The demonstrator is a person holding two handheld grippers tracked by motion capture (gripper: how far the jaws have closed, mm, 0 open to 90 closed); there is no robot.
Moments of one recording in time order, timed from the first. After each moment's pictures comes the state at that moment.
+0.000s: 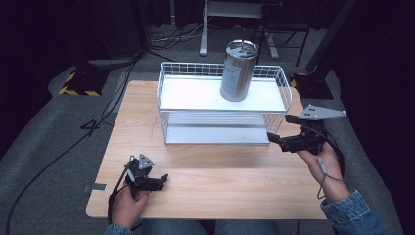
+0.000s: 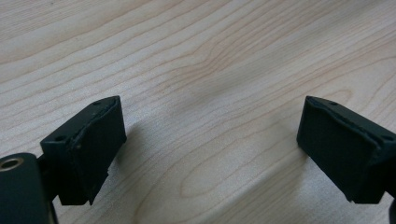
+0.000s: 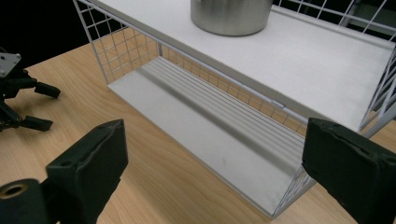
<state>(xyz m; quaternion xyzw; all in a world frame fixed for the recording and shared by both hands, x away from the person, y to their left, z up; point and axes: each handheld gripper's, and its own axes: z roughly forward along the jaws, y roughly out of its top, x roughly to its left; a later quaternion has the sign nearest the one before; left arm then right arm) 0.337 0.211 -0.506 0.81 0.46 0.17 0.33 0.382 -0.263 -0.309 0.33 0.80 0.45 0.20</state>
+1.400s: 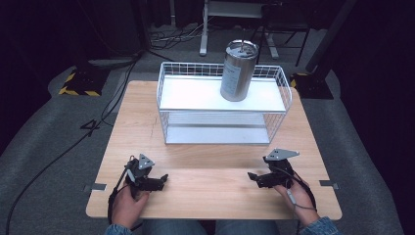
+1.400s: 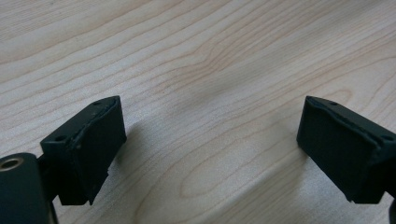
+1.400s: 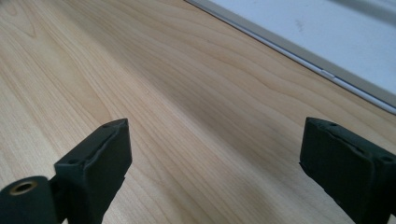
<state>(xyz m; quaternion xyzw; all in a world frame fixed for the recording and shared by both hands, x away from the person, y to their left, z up) 0.337 0.211 -0.506 0.81 0.46 0.17 0.32 0.365 -0.239 -0.471 0.35 0.85 0.37 0.14</state>
